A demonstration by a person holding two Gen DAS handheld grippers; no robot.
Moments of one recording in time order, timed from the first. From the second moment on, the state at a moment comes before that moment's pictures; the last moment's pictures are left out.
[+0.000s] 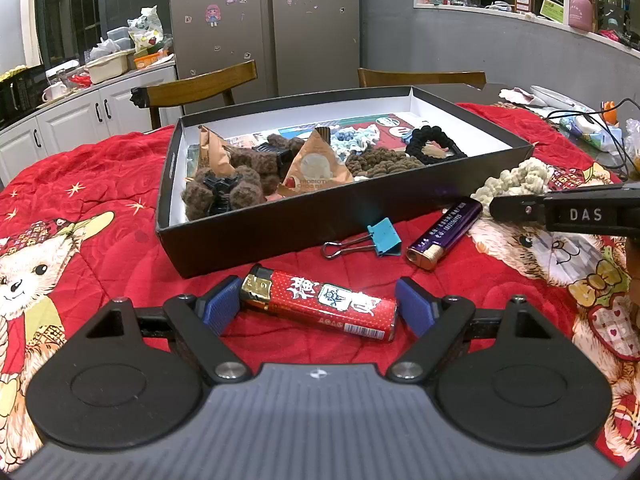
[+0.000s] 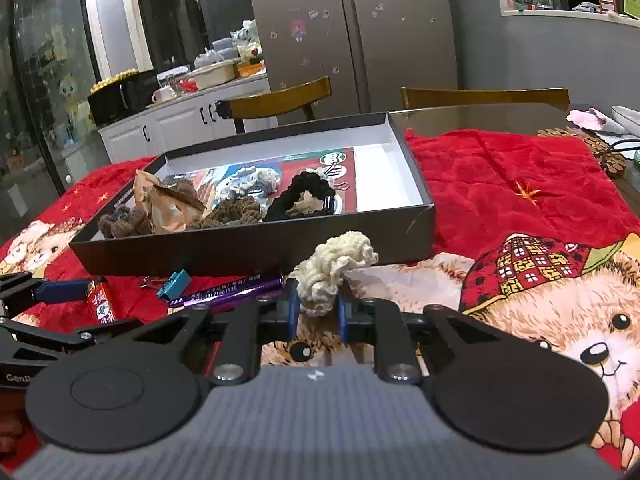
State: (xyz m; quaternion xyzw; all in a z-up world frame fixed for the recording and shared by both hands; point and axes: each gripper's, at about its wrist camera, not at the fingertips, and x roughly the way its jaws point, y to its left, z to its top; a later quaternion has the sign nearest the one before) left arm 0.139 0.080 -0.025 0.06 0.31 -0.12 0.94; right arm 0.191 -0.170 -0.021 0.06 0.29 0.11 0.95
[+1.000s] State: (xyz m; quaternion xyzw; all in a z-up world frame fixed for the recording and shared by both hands) left arm 0.119 0.081 -0.001 0.05 0.26 -0.11 0.96; right arm 0.168 -0.177 0.006 0.09 0.21 0.14 0.96
